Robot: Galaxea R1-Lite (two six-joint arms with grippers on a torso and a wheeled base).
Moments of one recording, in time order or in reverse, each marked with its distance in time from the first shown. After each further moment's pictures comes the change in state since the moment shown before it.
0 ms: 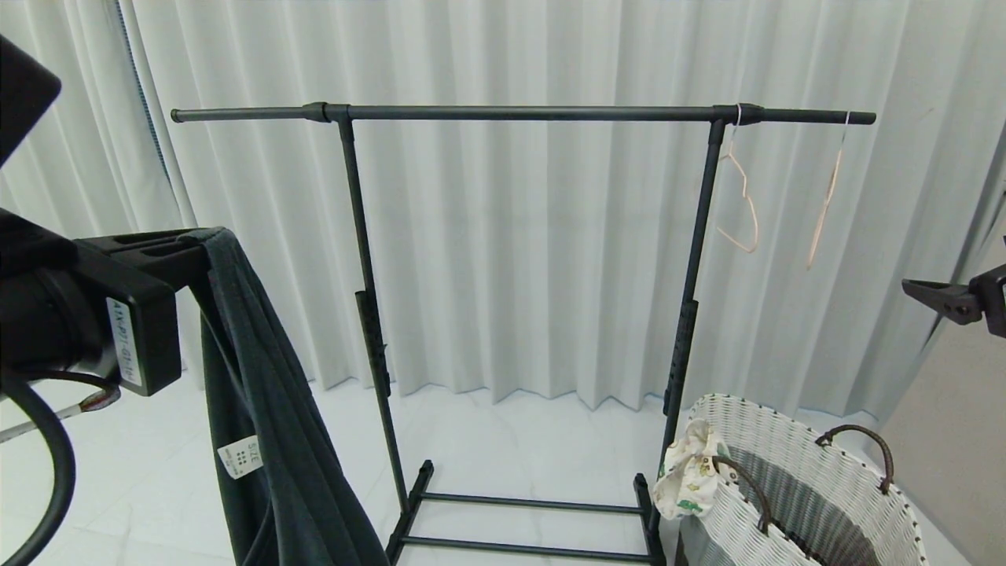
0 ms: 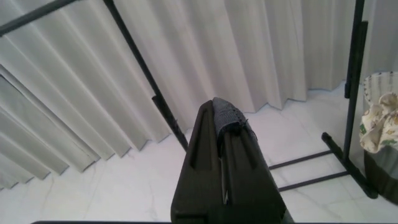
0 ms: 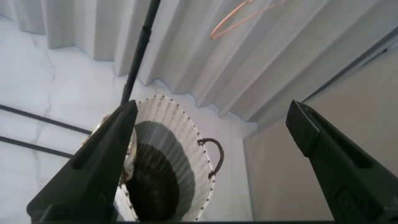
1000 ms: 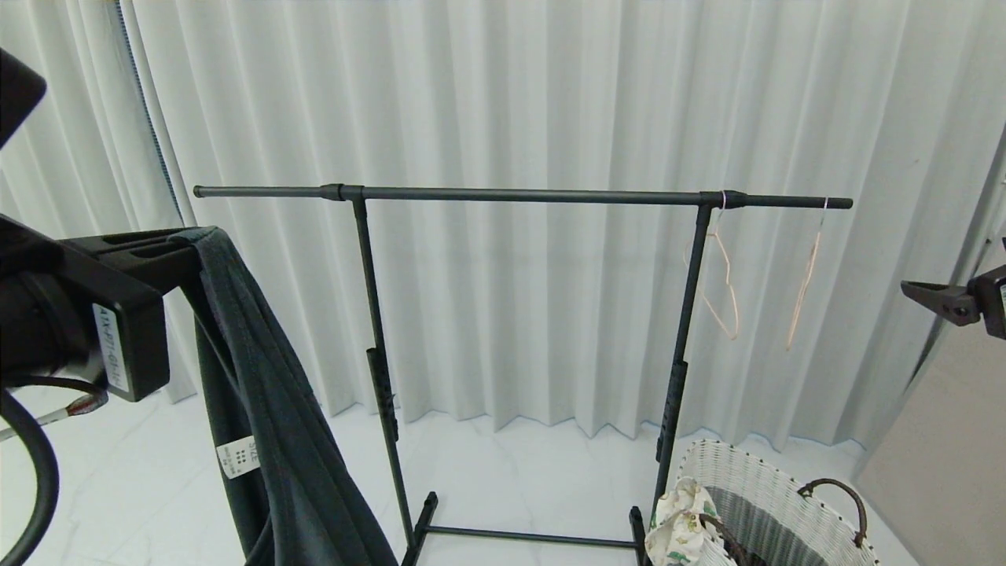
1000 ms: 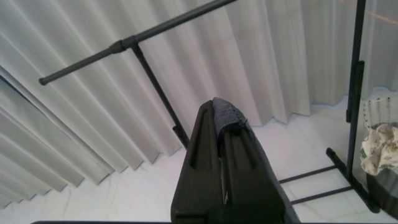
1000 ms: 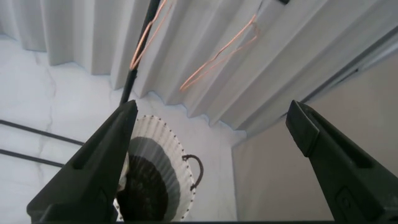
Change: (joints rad) left arm -0.006 -0.013 0.006 -0.001 0.000 0.031; right arm -0.001 0.003 0.003 -0.003 0.000 -0.001
